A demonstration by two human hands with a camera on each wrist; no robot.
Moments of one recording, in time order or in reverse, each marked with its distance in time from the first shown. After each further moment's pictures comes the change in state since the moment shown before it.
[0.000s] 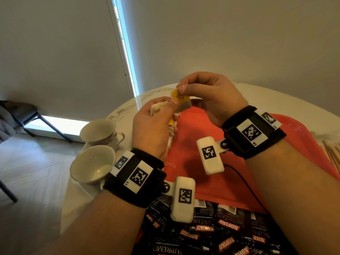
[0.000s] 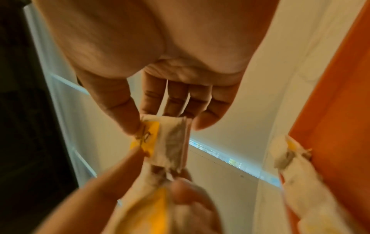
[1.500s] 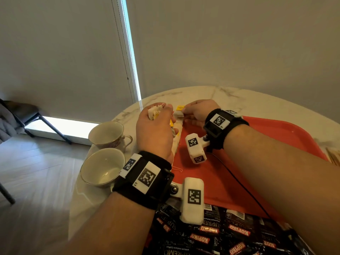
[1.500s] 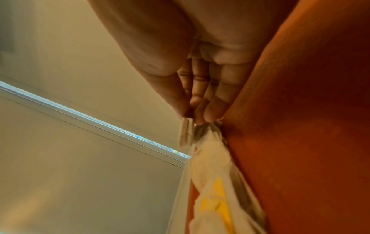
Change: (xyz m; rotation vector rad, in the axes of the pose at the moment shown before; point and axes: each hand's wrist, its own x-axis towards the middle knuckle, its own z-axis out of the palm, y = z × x) left_hand 0.009 0.000 -0.007 -0.070 0.176 -0.091; right_hand 0.057 0.065 0.006 -0.265 0.366 0.555
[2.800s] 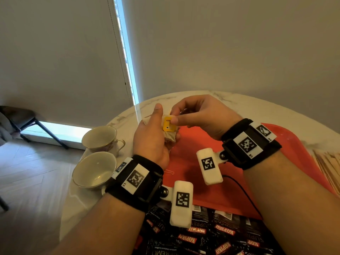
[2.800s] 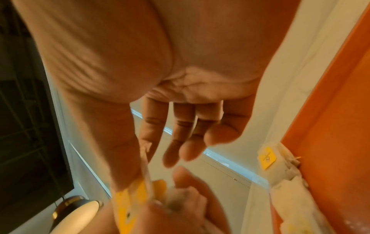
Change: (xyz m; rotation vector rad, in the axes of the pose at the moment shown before) left_hand -0.009 0.006 0.010 -0.137 -0.016 -0.240; right_hand -0.087 -0.020 -0.045 -0.143 -0.411 -0.543
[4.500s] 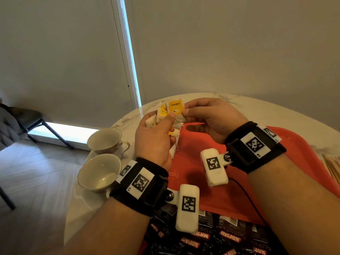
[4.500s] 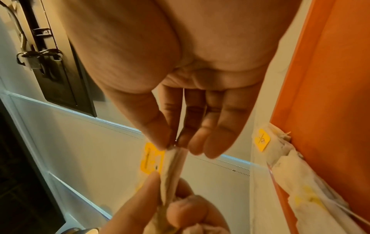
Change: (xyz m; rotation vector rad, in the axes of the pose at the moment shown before) left_hand 0.008 -0.006 -0.006 0.075 -0.002 0.201; right_hand 0.006 0.001 0.003 0.407 0.156 0.223
